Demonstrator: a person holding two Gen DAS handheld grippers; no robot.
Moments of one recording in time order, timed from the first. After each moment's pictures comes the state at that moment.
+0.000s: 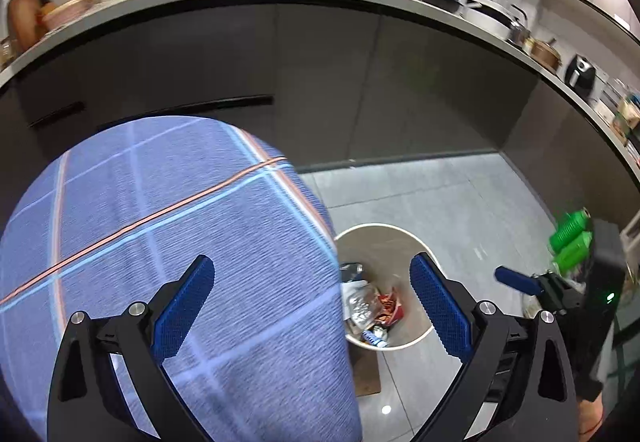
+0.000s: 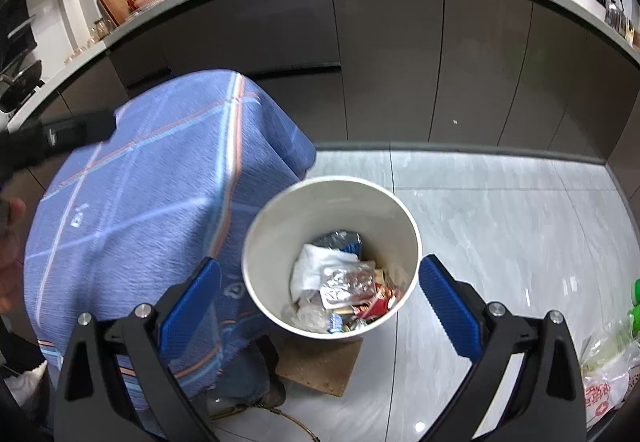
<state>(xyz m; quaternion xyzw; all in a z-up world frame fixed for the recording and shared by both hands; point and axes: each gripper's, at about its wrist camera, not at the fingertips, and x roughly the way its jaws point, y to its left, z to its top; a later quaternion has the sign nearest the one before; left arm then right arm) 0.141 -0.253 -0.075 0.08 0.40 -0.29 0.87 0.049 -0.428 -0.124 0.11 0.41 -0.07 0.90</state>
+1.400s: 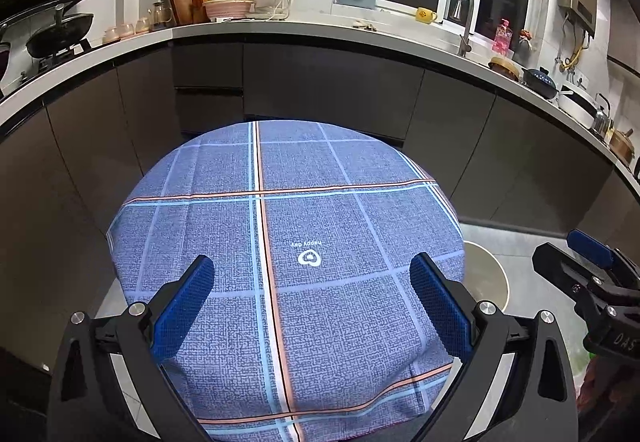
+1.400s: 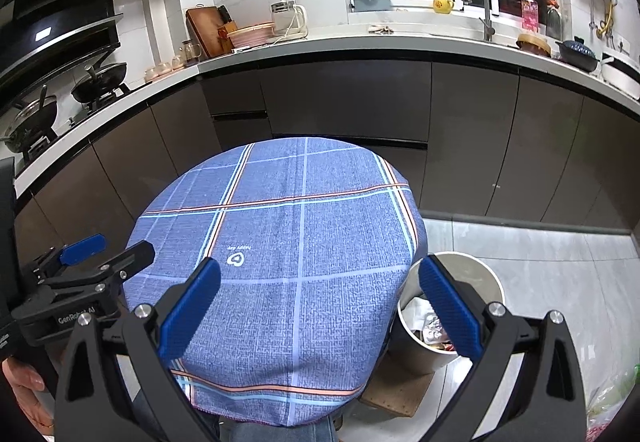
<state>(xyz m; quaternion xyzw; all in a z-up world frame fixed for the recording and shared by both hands) 0.044 -0.050 -0.017 -0.01 0.35 -0.11 0.93 0.023 -0.269 0.009 0.06 0.32 0.02 0.94</state>
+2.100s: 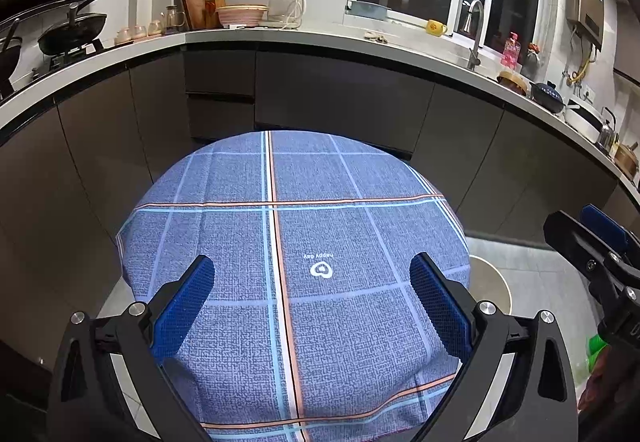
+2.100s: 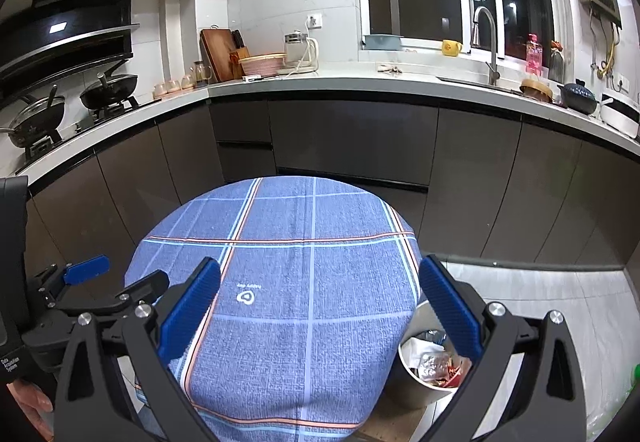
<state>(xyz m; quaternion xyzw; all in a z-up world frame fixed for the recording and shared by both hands) 0.044 -0.039 -0.010 -0.02 0.33 -0.09 0.94 0.023 -0.245 0.039 0.03 0.26 0.02 0.96</state>
